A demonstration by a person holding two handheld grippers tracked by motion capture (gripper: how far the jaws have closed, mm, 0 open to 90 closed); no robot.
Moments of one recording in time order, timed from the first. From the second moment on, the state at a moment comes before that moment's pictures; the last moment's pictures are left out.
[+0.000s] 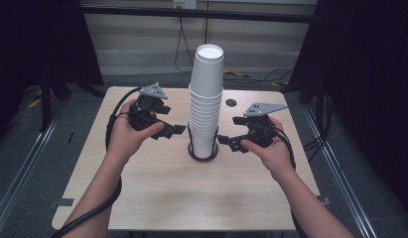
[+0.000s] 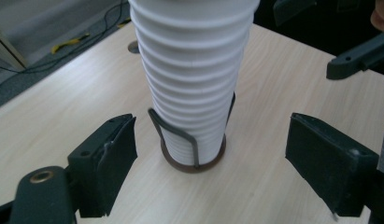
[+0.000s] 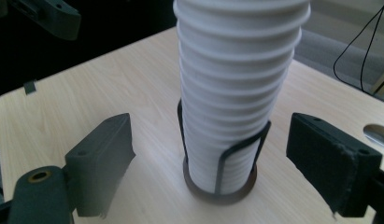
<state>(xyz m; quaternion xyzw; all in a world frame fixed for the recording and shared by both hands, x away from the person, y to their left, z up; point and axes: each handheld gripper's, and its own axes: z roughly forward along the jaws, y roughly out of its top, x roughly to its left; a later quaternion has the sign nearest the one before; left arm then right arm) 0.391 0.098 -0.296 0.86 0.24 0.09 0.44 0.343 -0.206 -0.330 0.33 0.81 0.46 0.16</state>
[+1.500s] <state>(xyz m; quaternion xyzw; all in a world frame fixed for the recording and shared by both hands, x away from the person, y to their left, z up) 0.442 0.023 -0.248 0.82 0.25 0.11 0.50 0.387 -0.166 -0.294 0.37 0.74 0.51 0.22</state>
